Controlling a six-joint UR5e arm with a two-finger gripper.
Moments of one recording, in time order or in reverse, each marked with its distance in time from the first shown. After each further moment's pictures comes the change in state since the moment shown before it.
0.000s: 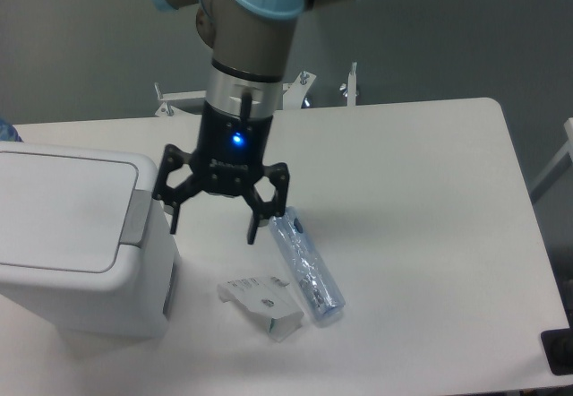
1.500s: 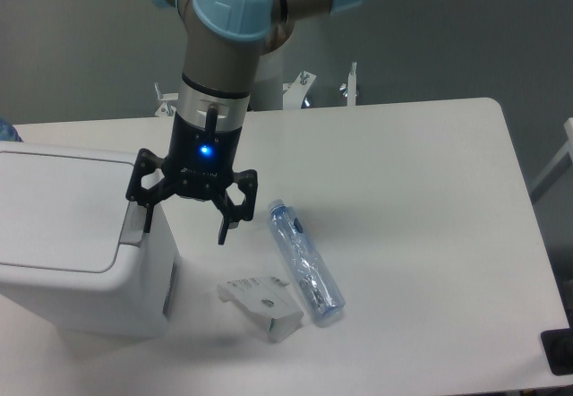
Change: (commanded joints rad) arm -0.025 -0.012 -0.038 0.003 0.006 0.002
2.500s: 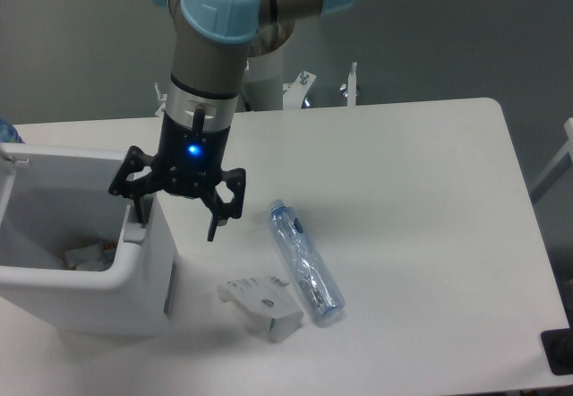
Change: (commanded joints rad) arm -0.020 0.009 -0.032 0.003 0.014 -0.002
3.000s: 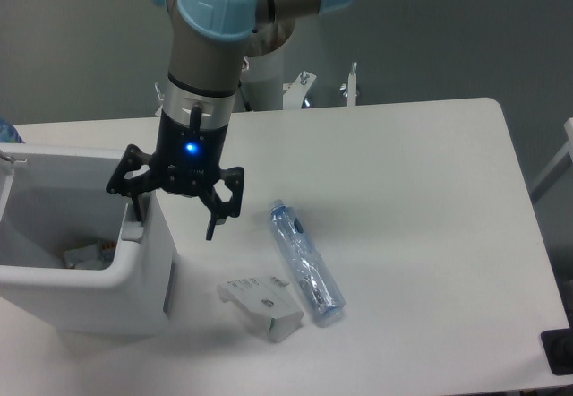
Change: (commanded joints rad) arm 0.006 0.003 0.020 0.003 -0.002 0.005
